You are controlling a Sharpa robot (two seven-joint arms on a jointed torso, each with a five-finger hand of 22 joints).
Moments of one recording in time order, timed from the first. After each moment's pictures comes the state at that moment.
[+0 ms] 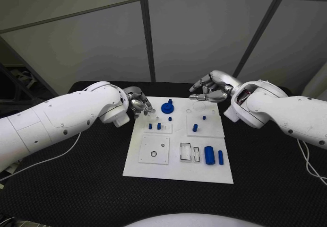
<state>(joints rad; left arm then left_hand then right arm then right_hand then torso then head) 1.26 -0.65 0.03 1.31 -0.90 -0.07 -0.40 1.36 -0.19 0.50 0.15 0.12 0.97 0.12 0.06 0.76 1.12 0.05 0.31 0.86 1.28 -0.02 0.89 1.01 0.14 1.07 0.08 0.76 0.96 1.25 -0.82 0.05 1.49 -1.07 -0.29 -0.05 1.34 -0.15 0.16 0.28 0.16 0.96 0.11 0.07 0.22 1.30 0.03 1.01 1.12 1.46 -0.04 1.19 1.11 0.05 1.42 0.07 1.29 1.31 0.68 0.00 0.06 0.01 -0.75</state>
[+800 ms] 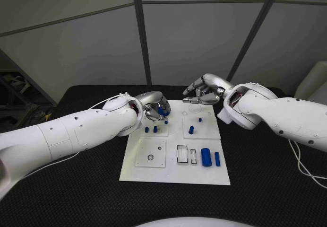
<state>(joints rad) 1.26 -0.50 -0.08 1.20 -1.28 -0.22 0.00 1.41 -0.24 0.46 0.05 0.06 0.96 0.14 0.06 0.35 1.04 0.09 0.07 0.27 1.37 -0.02 0.94 0.93 0.17 1.22 0.09 0.79 0.98 1.25 -0.80 0.05 1.49 -1.07 -0.29 -0.05 1.34 -0.15 0.16 0.28 0.16 0.96 0.11 0.07 0.22 1.30 0.03 1.01 1.12 1.46 -0.04 1.19 1.11 0.05 1.42 0.07 1.29 1.31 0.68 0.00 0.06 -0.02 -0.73</state>
